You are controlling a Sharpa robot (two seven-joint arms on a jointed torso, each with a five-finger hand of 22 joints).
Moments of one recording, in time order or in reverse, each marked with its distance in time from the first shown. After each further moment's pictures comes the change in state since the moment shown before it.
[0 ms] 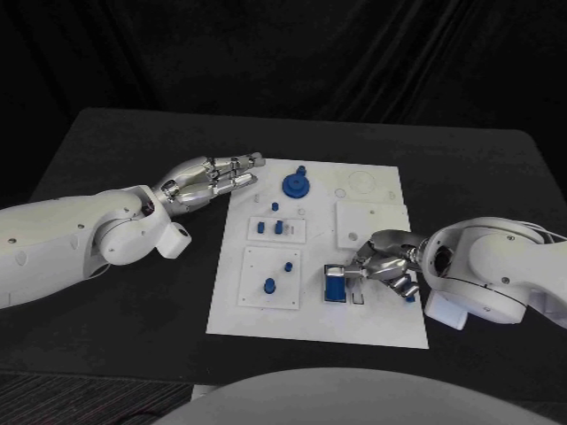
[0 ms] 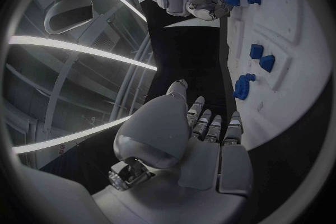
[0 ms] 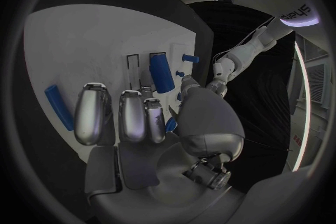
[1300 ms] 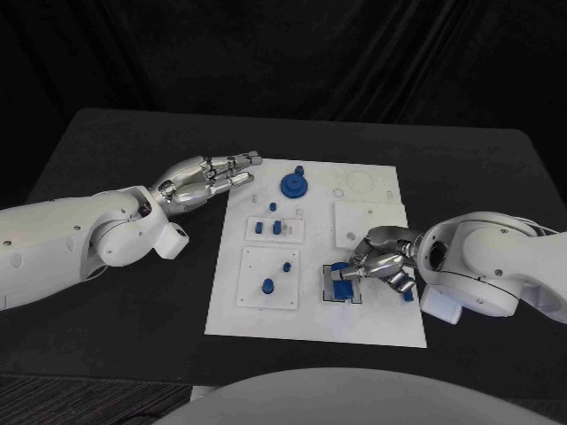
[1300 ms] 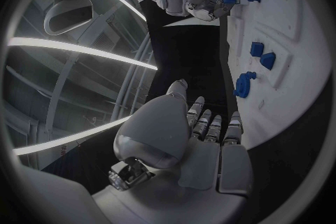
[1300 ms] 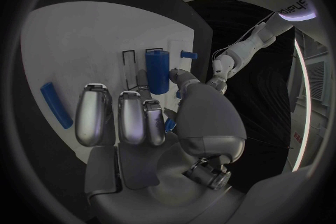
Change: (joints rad) left arm 0.001 -0.001 0.000 0.003 0.000 -0.014 0.005; left_hand 0.000 0.000 0.000 0.000 0.000 0.000 0.000 0.000 0.000 0.000 0.000 0.000 0.000 0.000 0.000 0.000 -0.001 0.000 0.000 0.000 0.000 -0.002; right arm 0.006 0.013 0.004 -0.013 0.024 -0.006 -0.004; right_hand 0.091 0.021 0.241 -0.147 0.605 0.090 0.011 -0.136 -0.004 0.000 -0.007 0.000 0.000 0.001 -0.006 0.002 0.000 0.000 0.000 -0.007 0.013 0.000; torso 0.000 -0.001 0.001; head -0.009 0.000
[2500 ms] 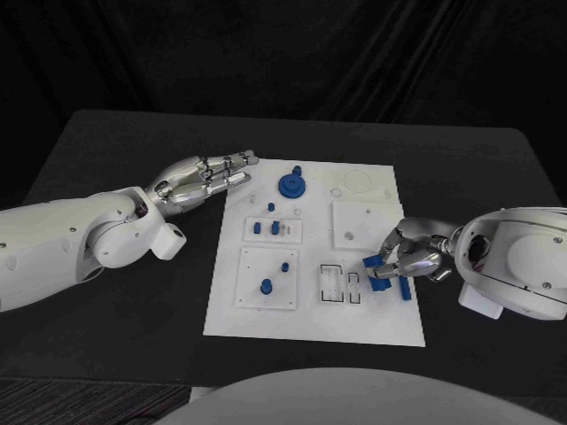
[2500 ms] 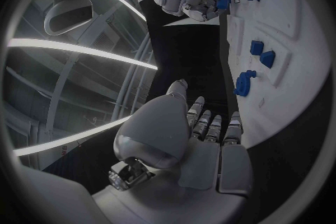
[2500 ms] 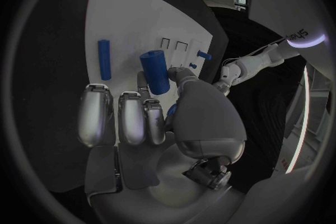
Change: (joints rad) left arm 0.000 -0.004 0.000 0.001 0.000 -0.004 0.003; left_hand 0.000 0.000 0.000 0.000 0.000 0.000 0.000 0.000 0.000 -0.010 -0.003 -0.008 -0.001 0.000 0.000 0.000 0.000 0.000 -0.004 -0.004 0.000 -0.002; right arm 0.035 -0.153 -0.004 0.064 -0.199 0.050 -0.004; right_hand 0.081 -0.025 -0.065 0.048 0.153 -0.024 0.022 0.022 0.048 -0.002 -0.009 0.000 0.000 -0.002 -0.005 0.008 0.033 0.000 0.000 -0.007 0.006 0.000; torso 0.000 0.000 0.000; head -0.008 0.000
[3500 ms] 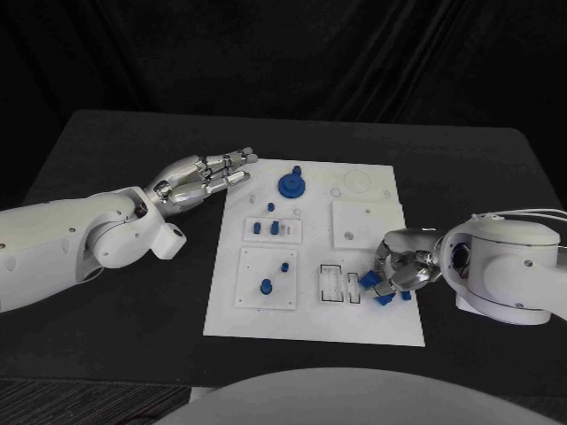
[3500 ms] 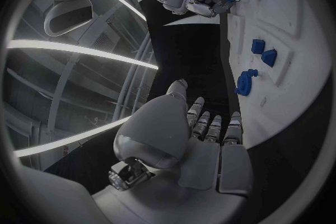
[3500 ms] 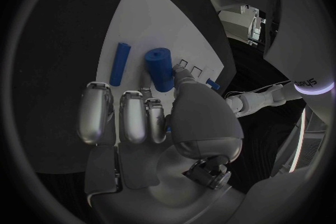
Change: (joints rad) left arm 0.000 0.000 0.000 0.002 0.000 -0.010 0.008; left_hand 0.000 0.000 -0.003 -0.003 0.000 -0.007 -0.007 -0.004 -0.001 -0.014 -0.014 -0.019 -0.006 -0.004 -0.004 0.000 0.000 0.000 0.000 0.000 0.000 -0.003; right arm -0.048 0.050 0.004 -0.023 -0.318 0.161 -0.001; right_hand 0.048 0.044 -0.122 -0.025 -0.429 -0.059 -0.055 0.120 0.252 0.004 -0.011 0.000 0.000 0.001 -0.010 -0.007 -0.004 0.000 0.000 -0.007 -0.039 0.000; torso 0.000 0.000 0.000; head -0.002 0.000
